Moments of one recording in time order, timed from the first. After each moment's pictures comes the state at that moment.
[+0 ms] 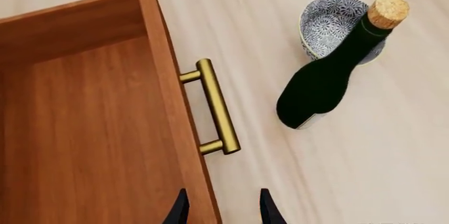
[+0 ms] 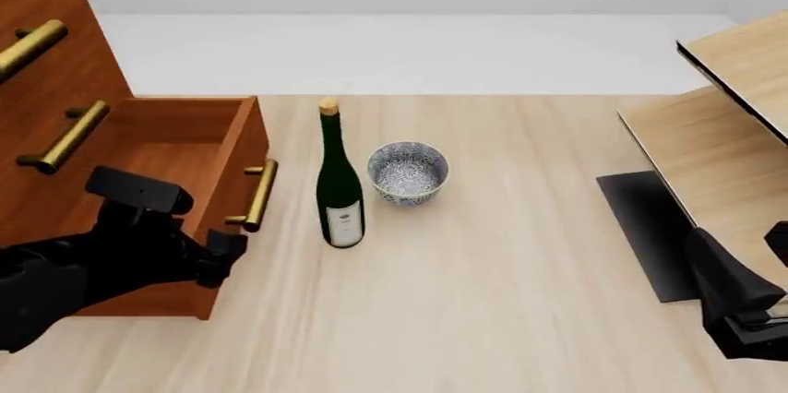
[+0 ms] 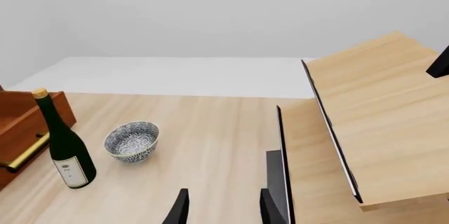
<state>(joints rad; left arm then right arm) -0.31 1.24 -0.34 -0.12 -0.02 0.13 0.12 0.00 -0.03 0.04</state>
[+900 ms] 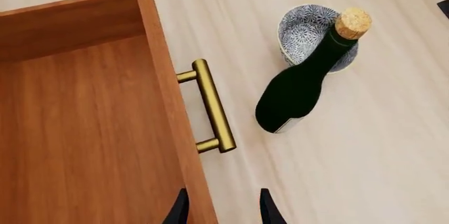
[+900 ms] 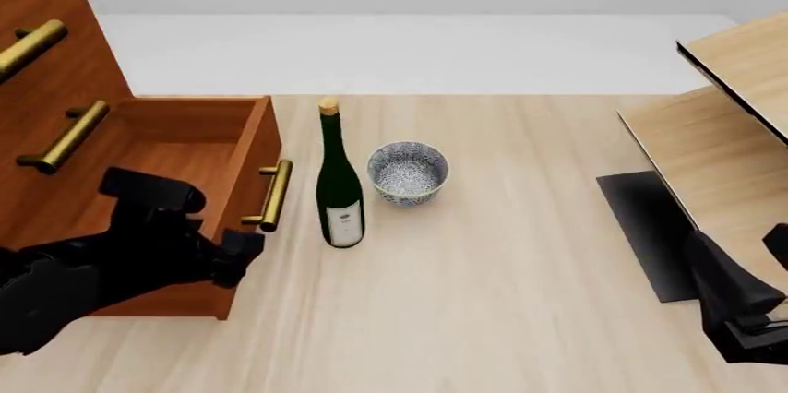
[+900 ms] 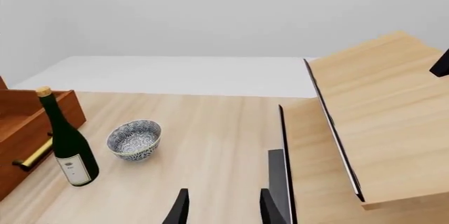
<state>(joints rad) -0.39 1.24 -0.35 -0.14 0.00 0.14 0.10 0.00 -0.01 0.05</state>
